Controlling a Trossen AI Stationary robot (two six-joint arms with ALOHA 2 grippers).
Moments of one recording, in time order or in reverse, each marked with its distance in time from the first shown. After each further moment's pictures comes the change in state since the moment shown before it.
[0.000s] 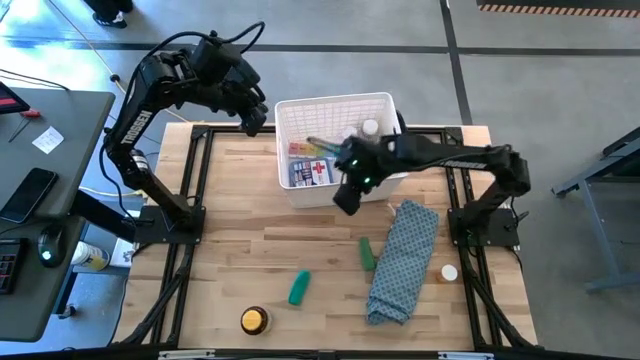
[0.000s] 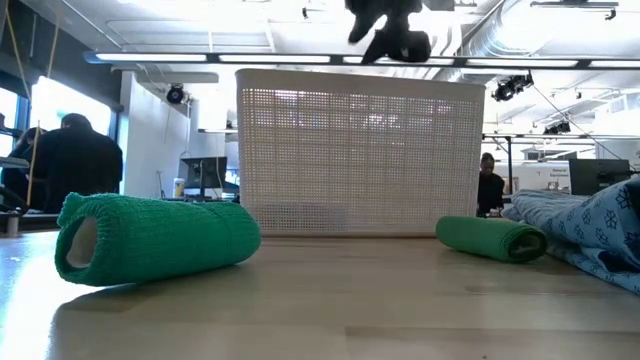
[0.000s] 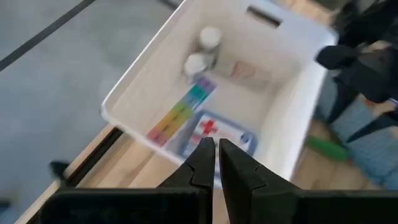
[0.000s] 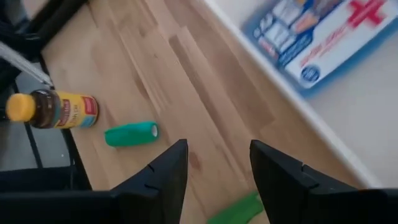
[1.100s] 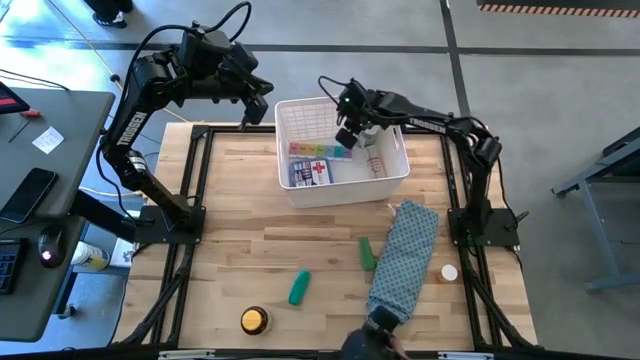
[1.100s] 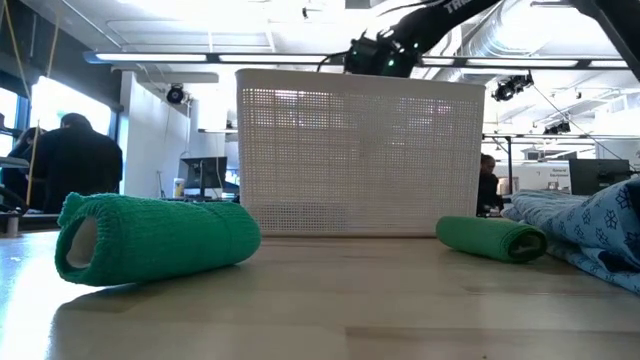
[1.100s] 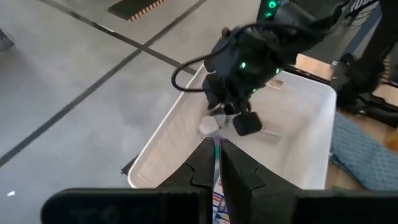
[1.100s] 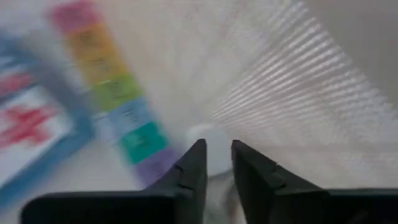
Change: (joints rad) left arm 0.000 -0.019 0.008 0.215 -0.071 0.112; right arm -0.491 0.248 0.000 0.242 0.356 -0.642
